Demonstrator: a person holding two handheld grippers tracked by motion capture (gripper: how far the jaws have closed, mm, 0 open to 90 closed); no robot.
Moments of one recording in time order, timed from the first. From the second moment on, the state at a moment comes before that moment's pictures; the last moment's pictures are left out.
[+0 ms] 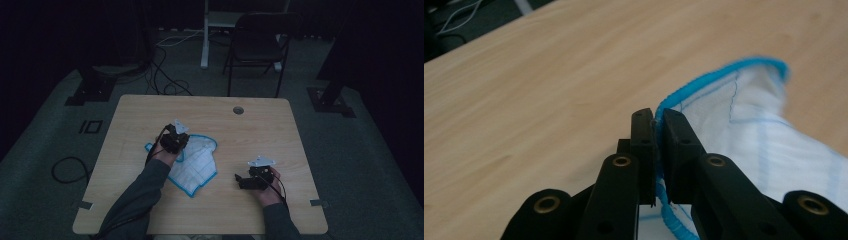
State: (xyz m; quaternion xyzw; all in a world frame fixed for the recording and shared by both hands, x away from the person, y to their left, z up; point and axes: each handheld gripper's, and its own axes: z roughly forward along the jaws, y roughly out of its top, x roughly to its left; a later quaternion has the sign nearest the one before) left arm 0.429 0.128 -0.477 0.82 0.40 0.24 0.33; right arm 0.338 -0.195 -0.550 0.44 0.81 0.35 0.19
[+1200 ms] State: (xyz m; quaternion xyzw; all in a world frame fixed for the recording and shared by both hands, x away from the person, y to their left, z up) left arm 0.440 0.280 -0.511 0.74 0.57 0.23 0.27; right arm 0.338 -0.161 -0.542 0.42 0.81 0.36 0.19
